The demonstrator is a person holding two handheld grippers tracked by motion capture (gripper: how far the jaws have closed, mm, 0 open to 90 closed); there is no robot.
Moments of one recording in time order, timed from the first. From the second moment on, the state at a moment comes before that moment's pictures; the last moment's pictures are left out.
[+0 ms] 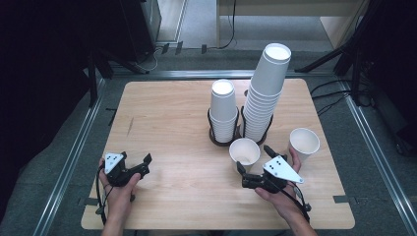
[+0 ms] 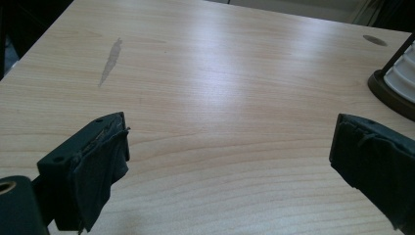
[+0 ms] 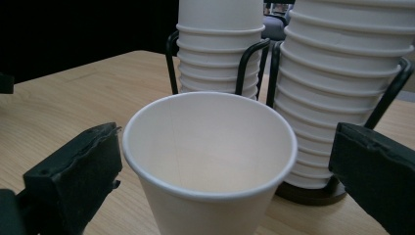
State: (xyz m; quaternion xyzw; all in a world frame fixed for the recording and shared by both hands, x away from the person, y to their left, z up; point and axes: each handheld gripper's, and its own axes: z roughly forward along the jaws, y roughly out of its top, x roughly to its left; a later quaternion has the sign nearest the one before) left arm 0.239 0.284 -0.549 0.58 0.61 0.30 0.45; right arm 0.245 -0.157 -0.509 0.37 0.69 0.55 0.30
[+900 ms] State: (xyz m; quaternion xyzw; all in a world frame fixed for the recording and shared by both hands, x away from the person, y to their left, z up) left arm 0.208 0.296 -0.551 0.58 0.60 0.32 0.45; right arm 0.225 -0.247 -0.511 0.44 0.64 0.53 0.34
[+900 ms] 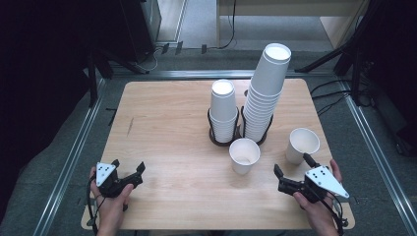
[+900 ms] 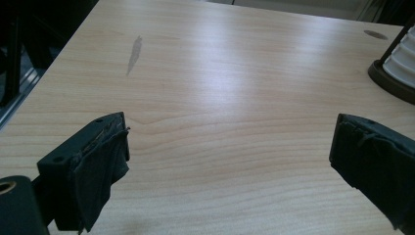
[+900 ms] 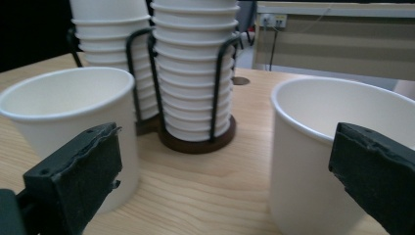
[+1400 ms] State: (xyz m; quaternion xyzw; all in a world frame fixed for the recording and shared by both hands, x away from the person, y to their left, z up) left arm 0.193 0.303 -0.551 0.59 0.59 0.31 0.45; right arm 0.217 -0.302 -0.531 0.49 0.63 0.48 0.37
